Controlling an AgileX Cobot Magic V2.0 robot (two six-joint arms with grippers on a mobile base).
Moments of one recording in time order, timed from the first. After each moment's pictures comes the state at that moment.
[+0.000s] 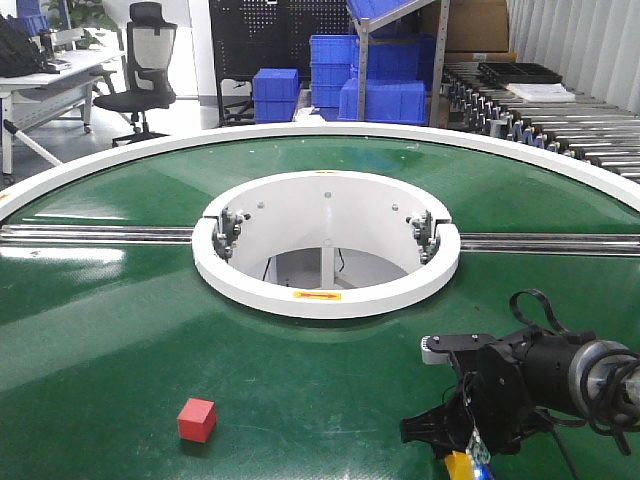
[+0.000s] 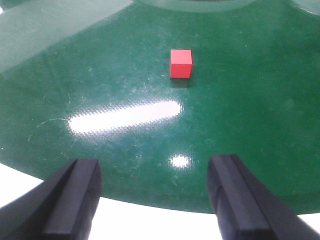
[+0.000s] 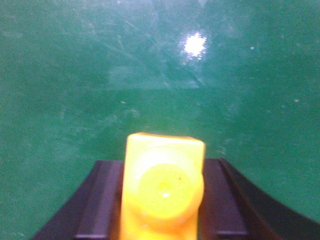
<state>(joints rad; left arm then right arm) -0.20 0.61 -0.58 -0.03 0.66 0.00 0.26 1.95 -1.28 -0.15 0.59 0.29</state>
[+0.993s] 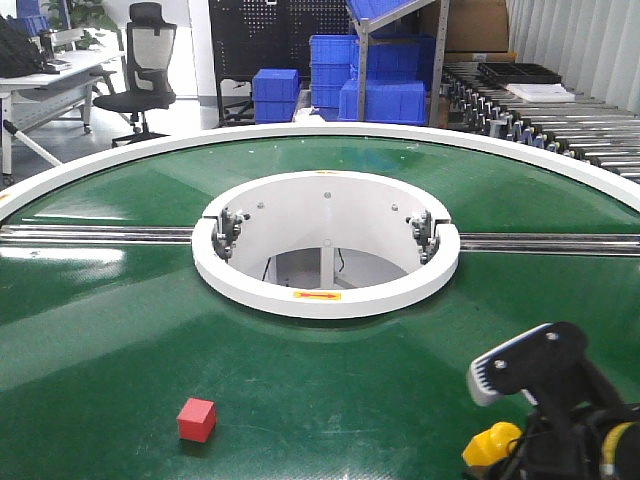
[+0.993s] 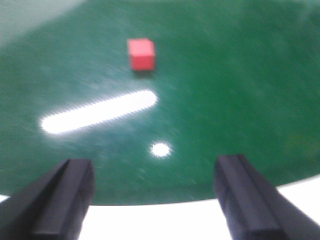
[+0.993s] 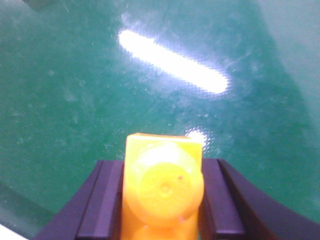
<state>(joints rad) -0.26 0.68 -0.60 -0.17 0.67 0.15 0.48 1.13 -0.85 -0.16 0.65 0.06</state>
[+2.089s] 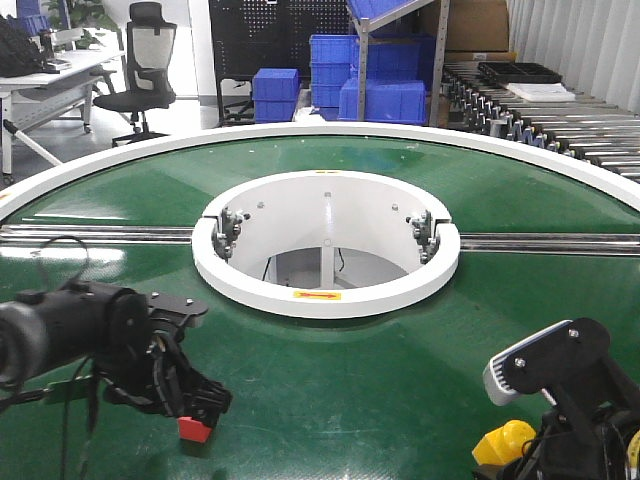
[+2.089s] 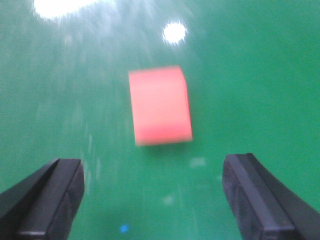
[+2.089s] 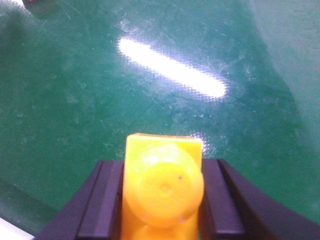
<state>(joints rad) -0.30 2.01 -1.52 -0.02 0.75 0.01 0.48 1.10 -0.85 -0.16 0.67 0.06</state>
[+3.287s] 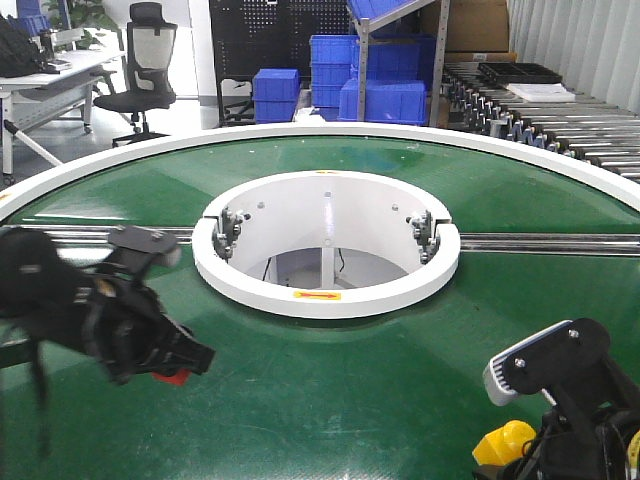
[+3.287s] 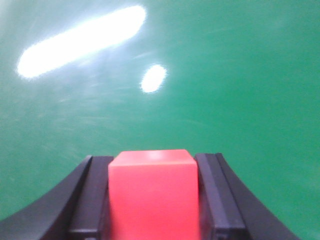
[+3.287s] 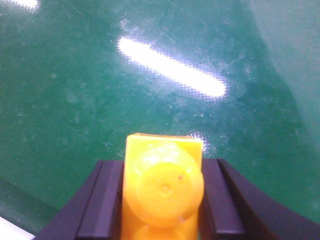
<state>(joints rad) -0.30 1.56 -1.32 -0.25 0.75 0.26 0.48 1.10 -0.85 -0.16 0.67 0.06</state>
